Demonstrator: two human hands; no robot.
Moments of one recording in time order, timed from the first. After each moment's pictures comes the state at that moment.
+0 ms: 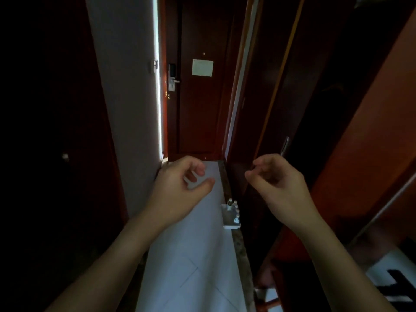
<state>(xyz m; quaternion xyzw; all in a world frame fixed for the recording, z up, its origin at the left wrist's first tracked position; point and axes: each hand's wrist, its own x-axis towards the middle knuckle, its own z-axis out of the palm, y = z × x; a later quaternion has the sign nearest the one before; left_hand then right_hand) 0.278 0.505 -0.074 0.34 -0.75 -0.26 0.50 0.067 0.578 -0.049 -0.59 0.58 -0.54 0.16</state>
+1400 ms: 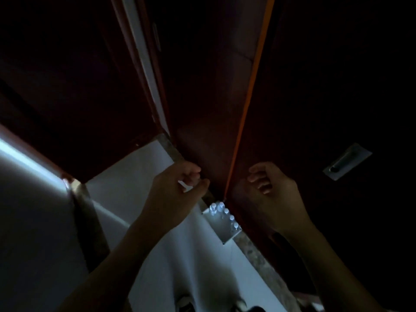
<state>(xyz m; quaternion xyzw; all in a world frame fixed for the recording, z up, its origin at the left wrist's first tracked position) -0.145 -0.336 -0.236 0.25 -0.84 -0.43 0.23 -0.284 -0.160 -0.243 -0.30 0.80 -0.52 0.12</state>
